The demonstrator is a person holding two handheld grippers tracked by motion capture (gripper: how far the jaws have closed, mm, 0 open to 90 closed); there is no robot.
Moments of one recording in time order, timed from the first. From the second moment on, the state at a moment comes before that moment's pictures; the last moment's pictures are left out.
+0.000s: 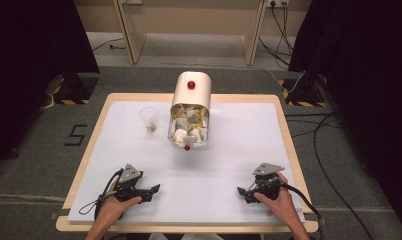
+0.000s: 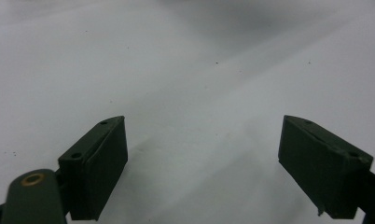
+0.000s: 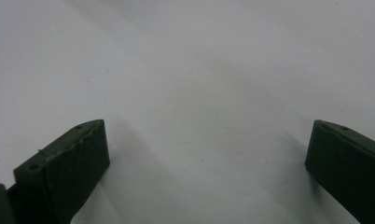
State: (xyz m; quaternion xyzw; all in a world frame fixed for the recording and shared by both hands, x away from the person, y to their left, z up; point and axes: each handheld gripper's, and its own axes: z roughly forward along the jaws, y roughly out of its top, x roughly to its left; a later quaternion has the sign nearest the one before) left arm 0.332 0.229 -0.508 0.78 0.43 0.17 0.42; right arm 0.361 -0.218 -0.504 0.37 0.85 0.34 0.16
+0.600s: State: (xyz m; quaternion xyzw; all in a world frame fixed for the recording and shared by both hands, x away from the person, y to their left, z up) left arm 0.325 0.219 -0.511 0.82 0.39 0.17 0.38; right arm 0.361 -0.218 -0.504 0.37 0.85 0.34 0.16
